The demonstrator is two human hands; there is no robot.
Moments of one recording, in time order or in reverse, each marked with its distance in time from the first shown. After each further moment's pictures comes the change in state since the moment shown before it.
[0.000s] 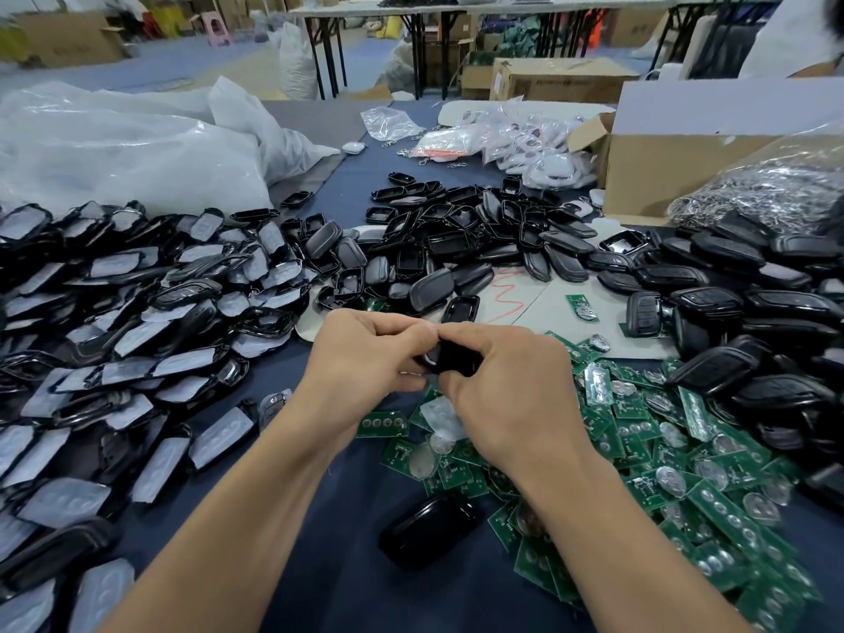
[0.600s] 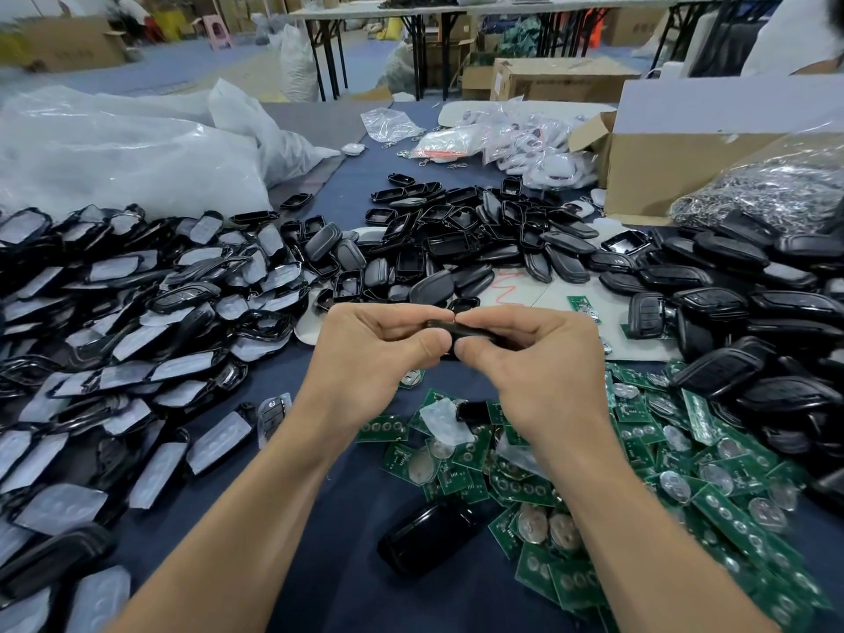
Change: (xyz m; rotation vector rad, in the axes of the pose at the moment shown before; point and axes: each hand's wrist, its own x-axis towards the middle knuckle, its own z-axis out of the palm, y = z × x) left_hand 0.004 -0.003 0.000 -0.030 -0.086 0.231; right_hand 0.013 0.016 -0.009 0.528 0.112 0.202
